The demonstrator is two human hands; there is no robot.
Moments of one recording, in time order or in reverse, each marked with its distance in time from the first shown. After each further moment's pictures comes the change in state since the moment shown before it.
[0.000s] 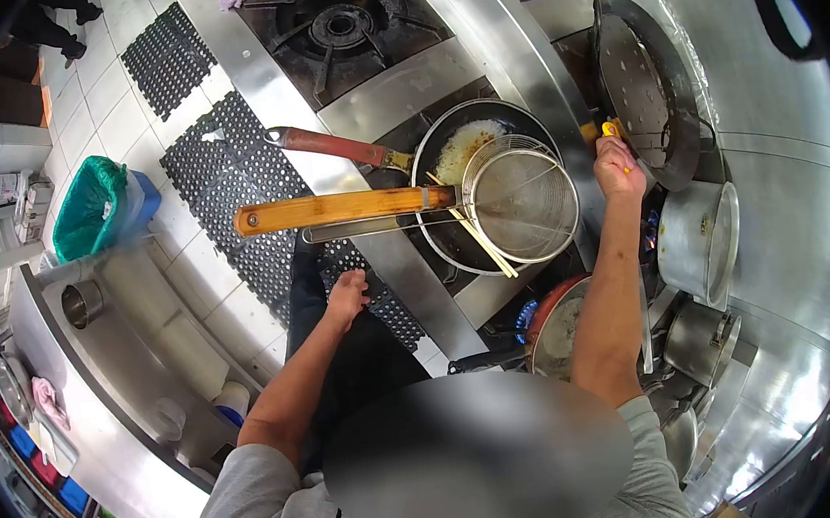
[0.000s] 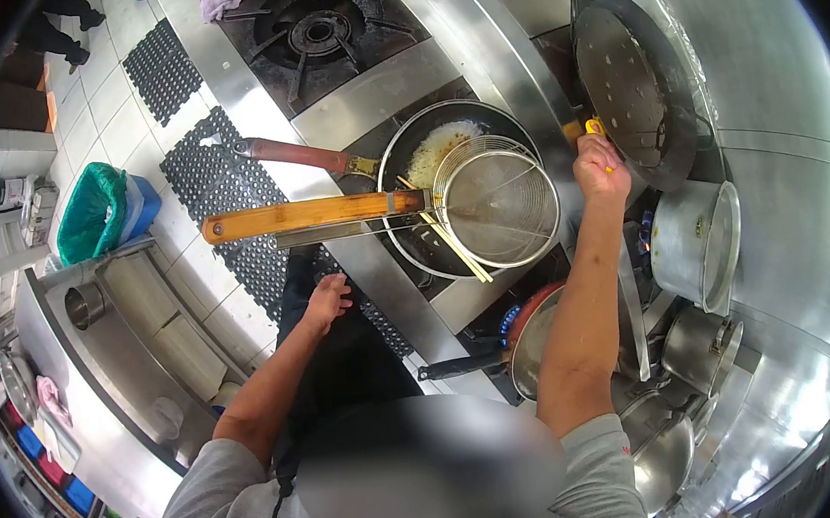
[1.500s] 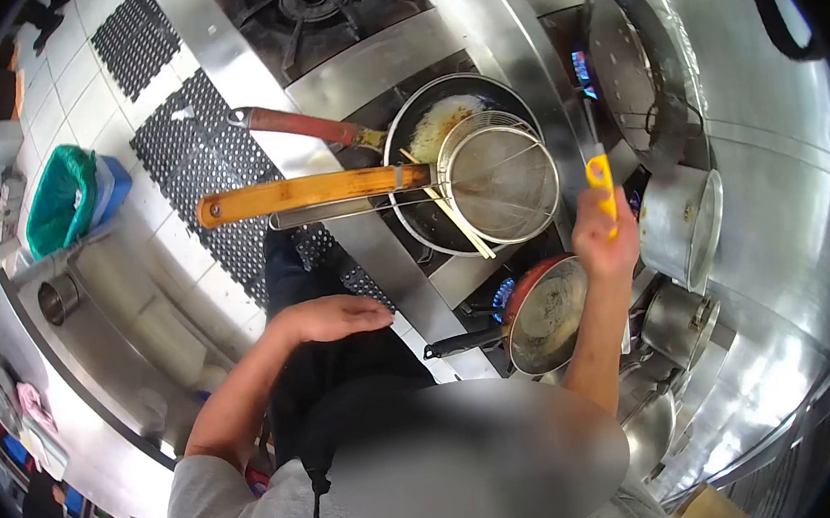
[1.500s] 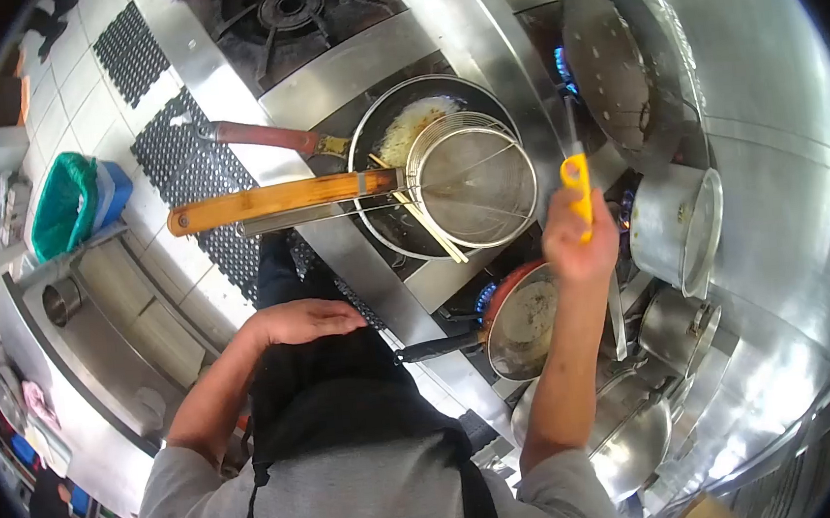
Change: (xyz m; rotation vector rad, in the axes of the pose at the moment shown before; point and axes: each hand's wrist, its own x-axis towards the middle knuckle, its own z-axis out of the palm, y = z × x) left_hand -0.127 0.106 -0.012 0.608 -0.877 0.329; right_hand -0.133 0.101 -0.032 -0.424 0.081 -0.135
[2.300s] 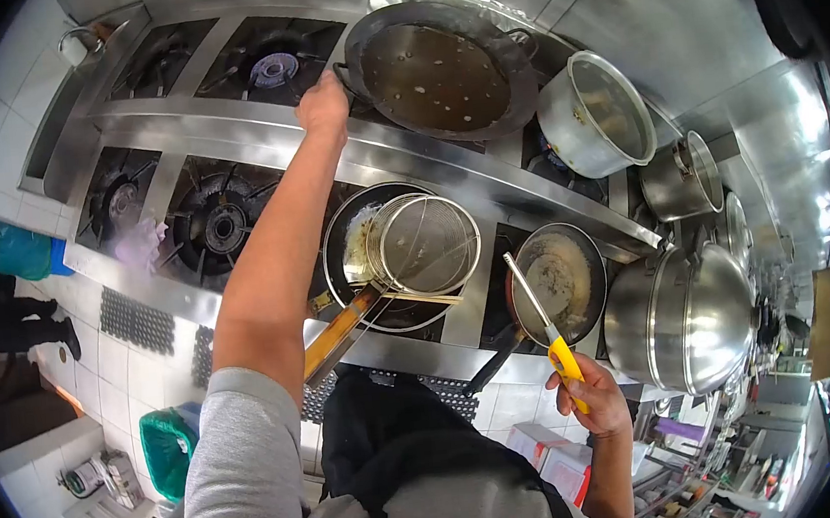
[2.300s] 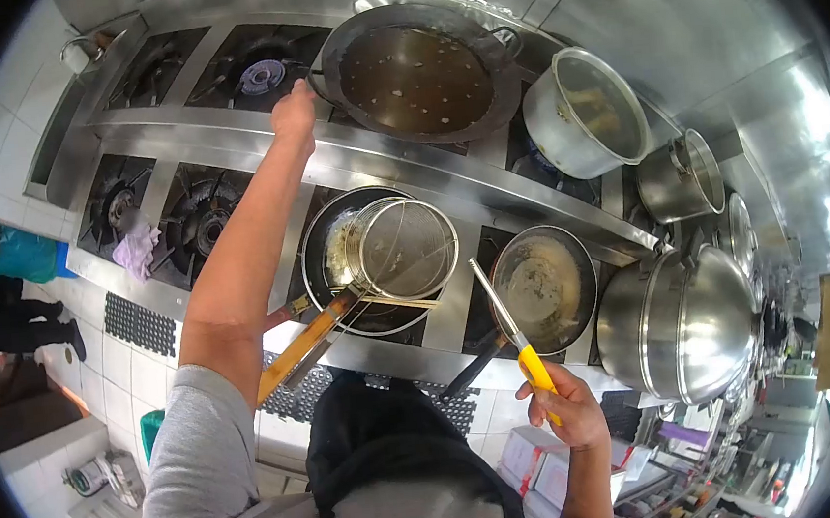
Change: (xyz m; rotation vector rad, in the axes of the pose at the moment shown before) left_hand 0.306 0.432 -0.166 0.160 1.017 0.367; right_hand -0.269 0.186 -0.029 -0.656 0.307 -0.442
